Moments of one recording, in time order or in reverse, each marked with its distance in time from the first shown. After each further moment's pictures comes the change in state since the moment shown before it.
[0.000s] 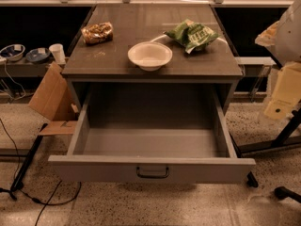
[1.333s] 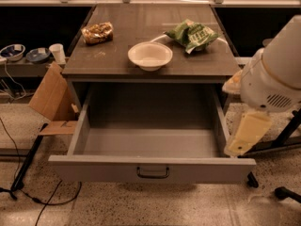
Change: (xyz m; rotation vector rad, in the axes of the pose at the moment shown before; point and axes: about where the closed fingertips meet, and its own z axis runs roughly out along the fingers) arm -0.023 0.056 0.066 -0.101 -0.052 -0.043
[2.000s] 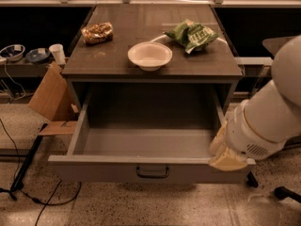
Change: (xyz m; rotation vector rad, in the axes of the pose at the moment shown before) arm 0.011 0.053 0.072 -0.069 -0.033 0.088
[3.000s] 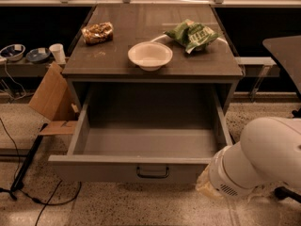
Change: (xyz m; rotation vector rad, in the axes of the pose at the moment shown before) arm 0.025 0.032 0.107 0.012 -0.019 0.199
